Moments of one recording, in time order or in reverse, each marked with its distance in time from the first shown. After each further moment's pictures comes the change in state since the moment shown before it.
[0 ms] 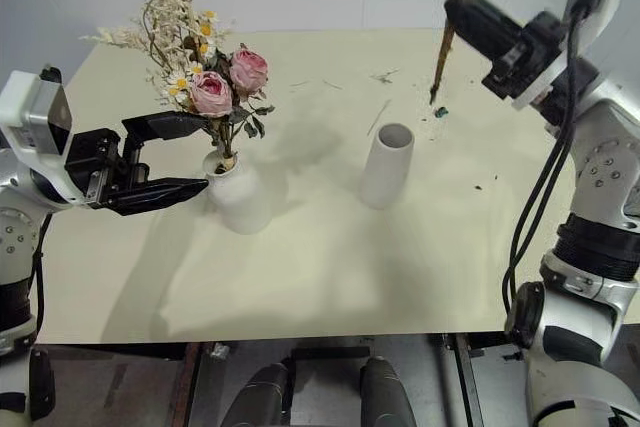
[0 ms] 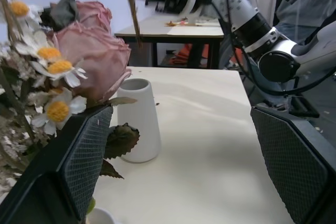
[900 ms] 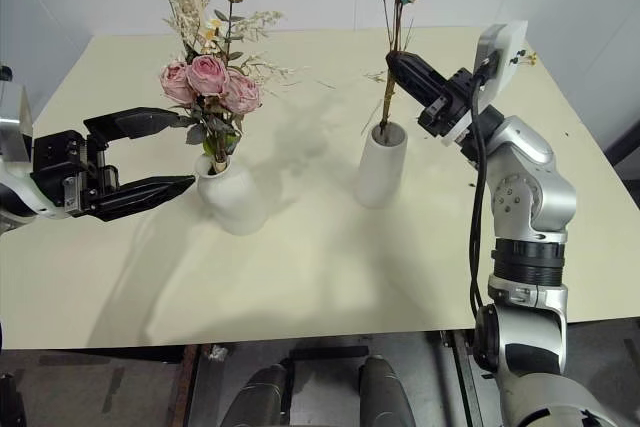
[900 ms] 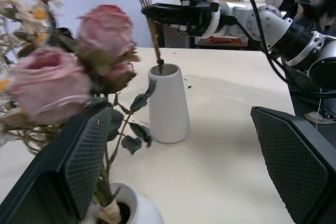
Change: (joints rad) left arm 0.144 0.076 0.154 -0.211 -0.048 0.099 0.199; right arm 0.123 0.138 0.191 0.149 -0.073 -0.322 0.003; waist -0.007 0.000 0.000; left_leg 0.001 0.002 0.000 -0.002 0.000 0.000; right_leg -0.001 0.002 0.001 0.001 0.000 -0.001
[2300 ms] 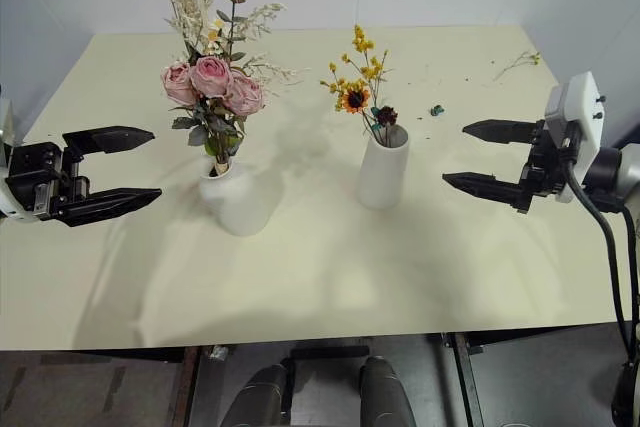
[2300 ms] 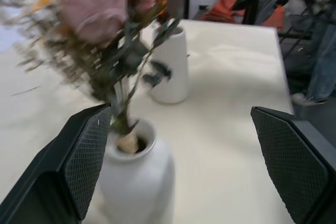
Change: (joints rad) left arm 0.029 0.095 -0.005 0.256 0.115 -0.129 -0.256; right arm 0.288 -0.591 -0.003 -0.124 0.010 0.083 0.465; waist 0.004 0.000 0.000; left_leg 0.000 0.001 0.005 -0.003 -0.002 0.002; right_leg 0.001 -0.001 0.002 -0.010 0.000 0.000
